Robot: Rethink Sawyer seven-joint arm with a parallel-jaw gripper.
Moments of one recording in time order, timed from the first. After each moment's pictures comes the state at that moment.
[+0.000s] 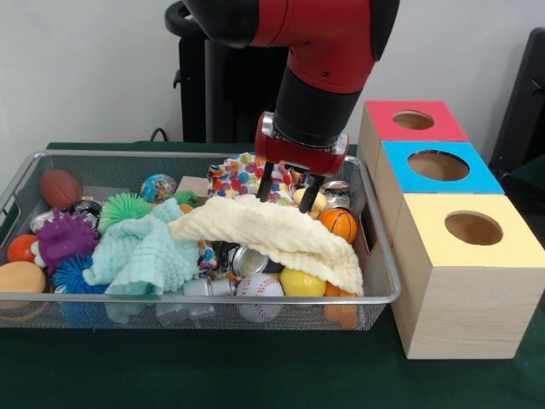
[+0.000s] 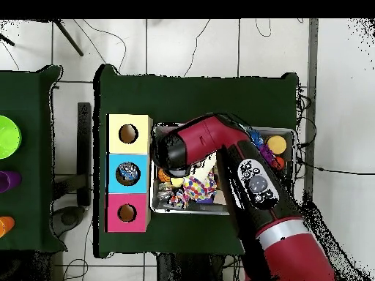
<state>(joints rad) -0.47 -0.60 0.54 1.53 -0.79 1.03 2.30</state>
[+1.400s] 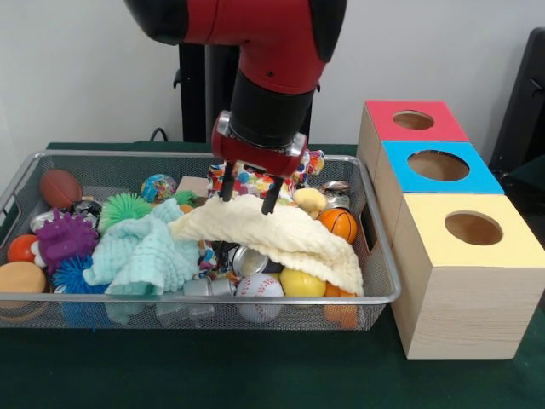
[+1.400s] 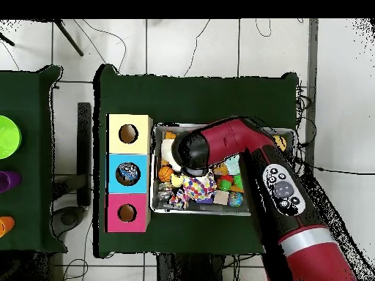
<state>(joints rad) -0.55 -0.60 0.53 1.53 -0.78 1.02 2.30</state>
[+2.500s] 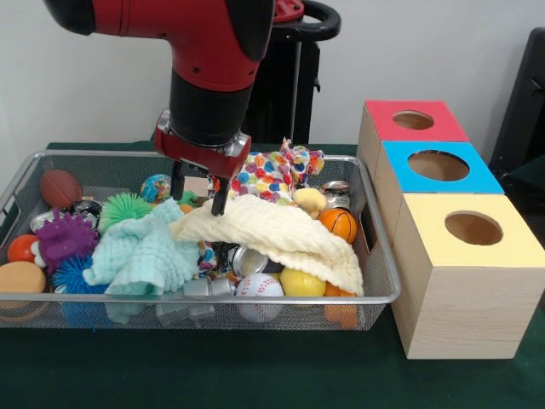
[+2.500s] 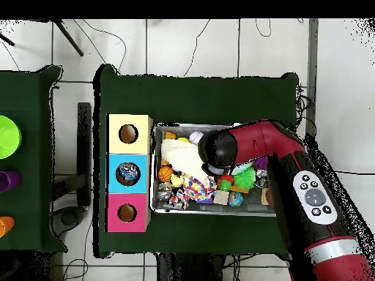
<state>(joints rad) -0.63 -0.60 0.54 1.51 -0.78 1.02 2.30</state>
